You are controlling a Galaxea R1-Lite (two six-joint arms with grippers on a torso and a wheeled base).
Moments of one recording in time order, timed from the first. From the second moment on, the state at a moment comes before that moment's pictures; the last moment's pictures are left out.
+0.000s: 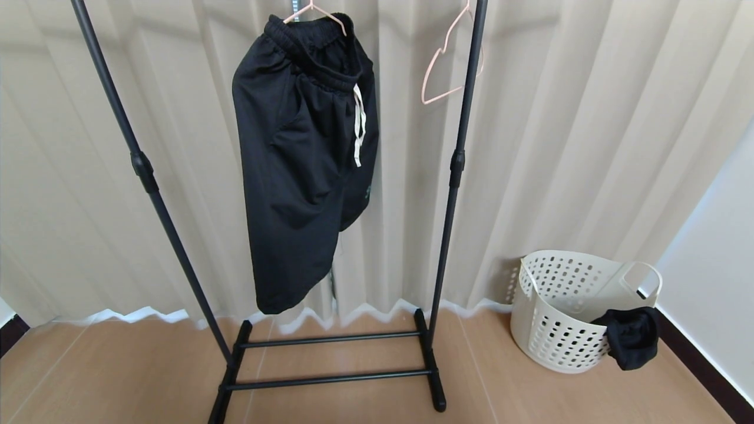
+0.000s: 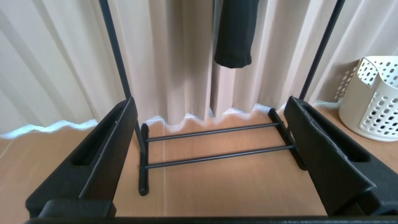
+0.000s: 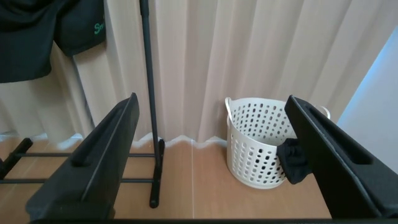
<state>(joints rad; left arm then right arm) -0.01 0.01 -0.01 0.02 -0.06 0.04 0.00 0.01 0.00 -0.09 0.00 0.00</state>
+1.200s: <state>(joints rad) -0.01 0.01 -0.01 0.02 -0.06 0.04 0.00 0.01 0.00 -0.09 0.00 0.00</state>
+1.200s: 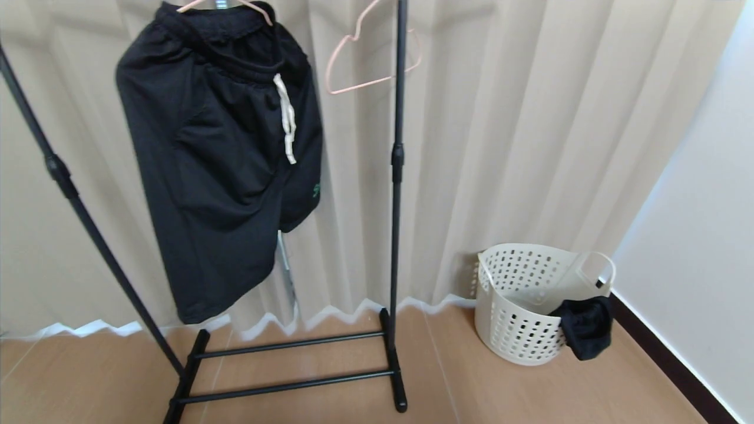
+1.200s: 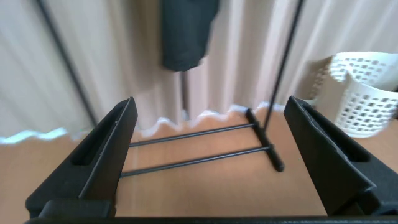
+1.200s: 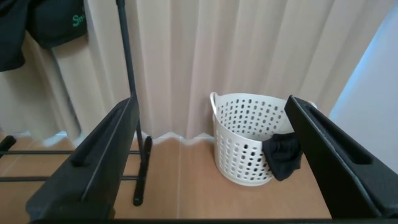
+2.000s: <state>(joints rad) -0.01 0.01 -0.01 0.02 -0.06 0.04 0.00 0.01 0.00 -0.09 0.00 0.00</state>
